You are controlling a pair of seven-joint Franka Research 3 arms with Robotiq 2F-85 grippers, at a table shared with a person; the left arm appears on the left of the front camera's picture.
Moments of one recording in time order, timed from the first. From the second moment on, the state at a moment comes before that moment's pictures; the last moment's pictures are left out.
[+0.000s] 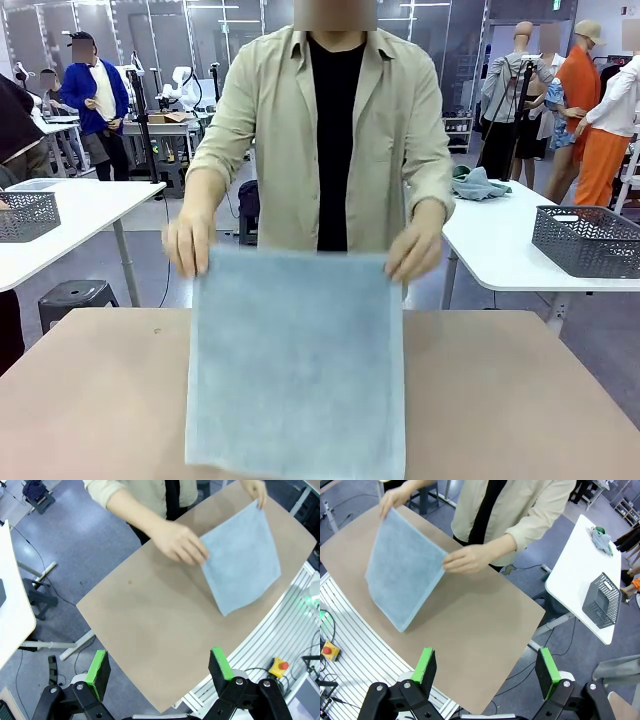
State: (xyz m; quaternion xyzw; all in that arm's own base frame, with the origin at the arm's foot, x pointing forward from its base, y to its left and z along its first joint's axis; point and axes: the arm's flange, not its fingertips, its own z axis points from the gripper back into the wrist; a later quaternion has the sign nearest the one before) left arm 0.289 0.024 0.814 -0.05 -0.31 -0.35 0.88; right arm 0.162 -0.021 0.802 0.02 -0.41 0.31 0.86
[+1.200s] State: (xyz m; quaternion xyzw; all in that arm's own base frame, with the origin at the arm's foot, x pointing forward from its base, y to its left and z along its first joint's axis) left arm 0.289 0.024 0.814 -0.05 -0.31 -0.35 0.88; right arm 0.162 -0.021 0.802 0.02 -0.41 0.31 0.86
